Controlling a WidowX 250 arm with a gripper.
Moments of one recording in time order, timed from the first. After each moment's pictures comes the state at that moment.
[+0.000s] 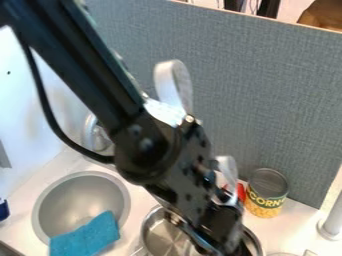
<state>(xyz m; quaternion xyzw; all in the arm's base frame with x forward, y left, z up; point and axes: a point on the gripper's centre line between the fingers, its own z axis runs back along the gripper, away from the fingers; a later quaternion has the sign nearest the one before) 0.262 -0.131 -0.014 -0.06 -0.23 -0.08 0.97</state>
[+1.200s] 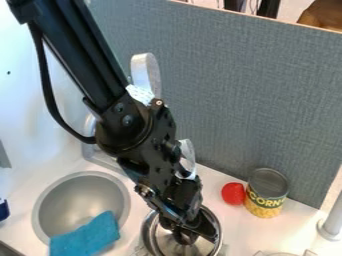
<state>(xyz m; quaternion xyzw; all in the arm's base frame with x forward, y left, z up) 0.277 -0.075 -0.039 -0.03 -0.20 -0.02 0.98</state>
